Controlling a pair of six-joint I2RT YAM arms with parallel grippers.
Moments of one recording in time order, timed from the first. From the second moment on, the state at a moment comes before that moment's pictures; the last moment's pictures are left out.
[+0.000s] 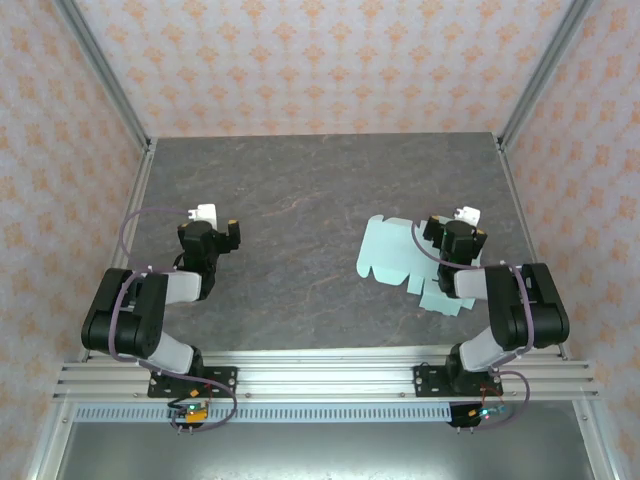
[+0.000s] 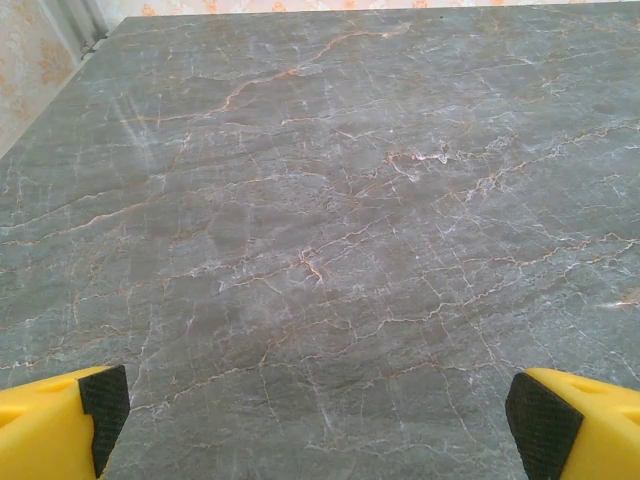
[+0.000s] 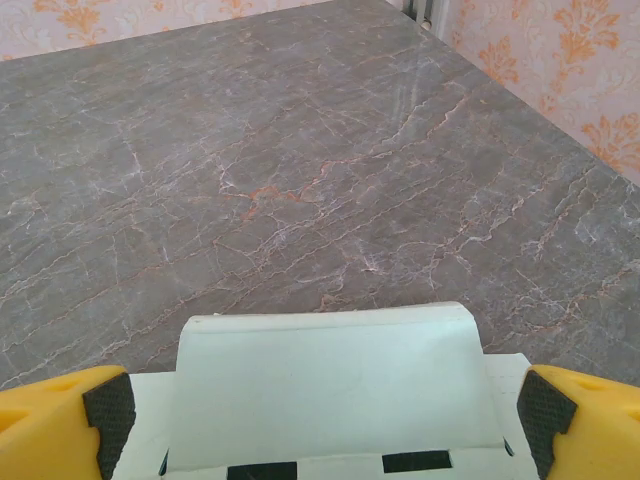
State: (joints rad) left arm -0.04 1.50 0.41 0.64 -0.24 -0.05; right arm 0.05 1.53 0.40 0.69 0.35 0.19
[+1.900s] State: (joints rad) left arm -0.11 1.09 0.73 -0.31 -0.21 -0.65; right arm 0.24 1.57 0.72 -0.13 0.15 0.74
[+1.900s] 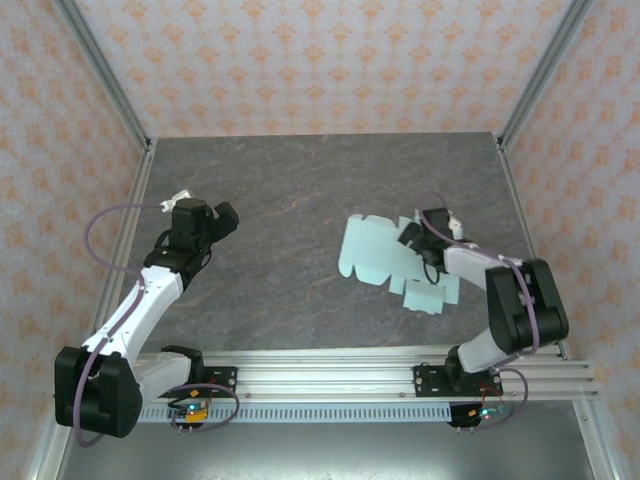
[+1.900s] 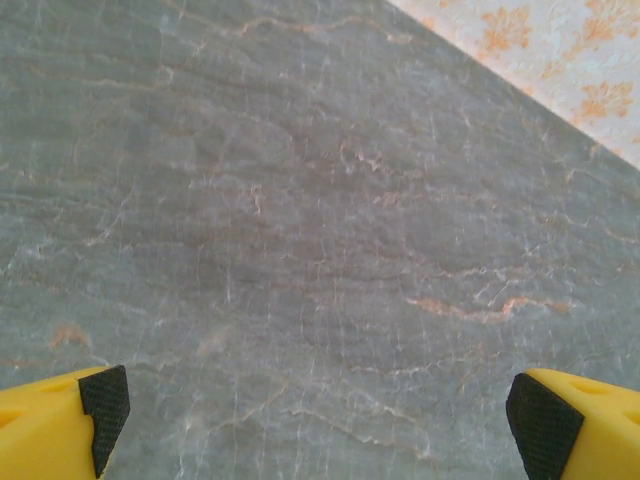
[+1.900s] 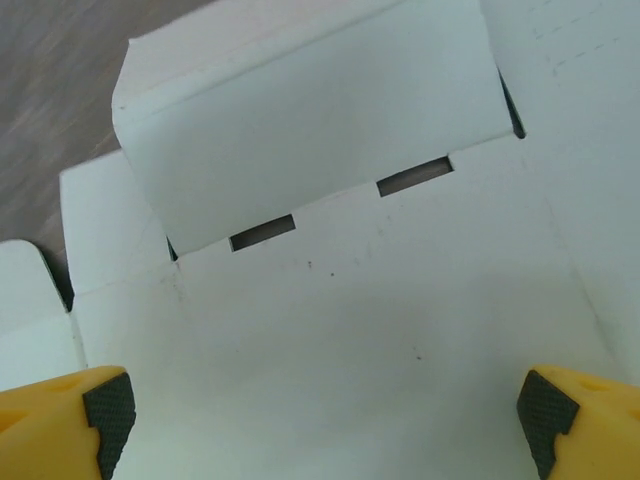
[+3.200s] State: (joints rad) left arm -0.11 1.51 0.75 -0.37 0.01 -0.77; right arm 0.47 1.97 1.17 -0.17 -0.72 0.65
